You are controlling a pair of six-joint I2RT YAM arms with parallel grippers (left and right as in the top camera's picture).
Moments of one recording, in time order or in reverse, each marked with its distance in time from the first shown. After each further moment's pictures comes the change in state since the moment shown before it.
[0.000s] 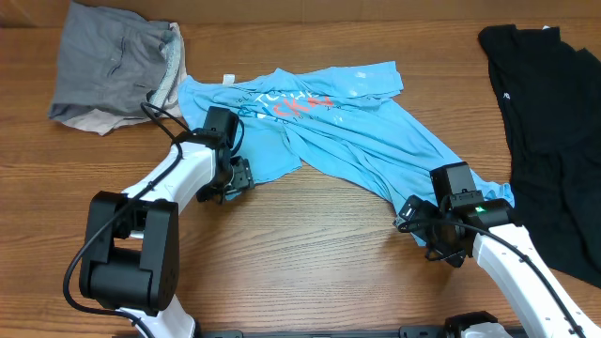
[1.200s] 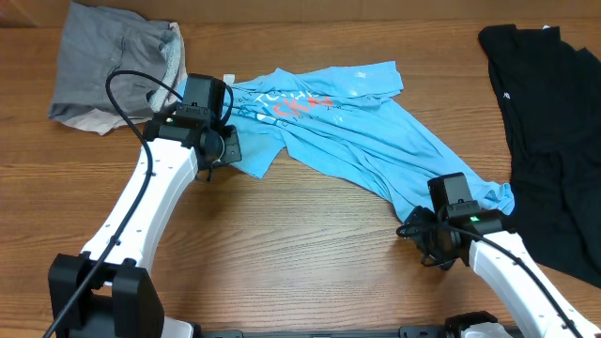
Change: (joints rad) left arm 0.000 -0.220 0.182 -0.173 -0.027 0.096; right arm 0.000 0.003 -0.108 0.126 -0.009 0.079
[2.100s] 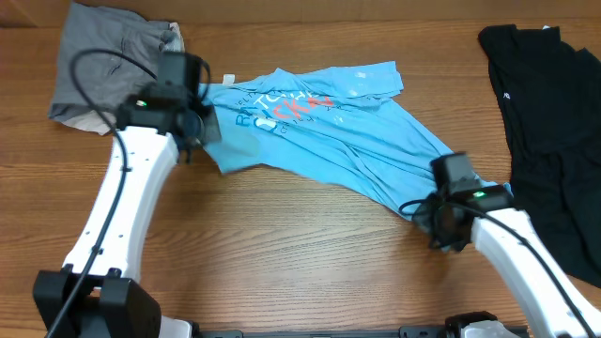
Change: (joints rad) left arm 0.076 -0.002 0.187 -0.108 -0.071 0.040; right arm -0.021 0.061 0.210 -0.195 0.132 -0.002
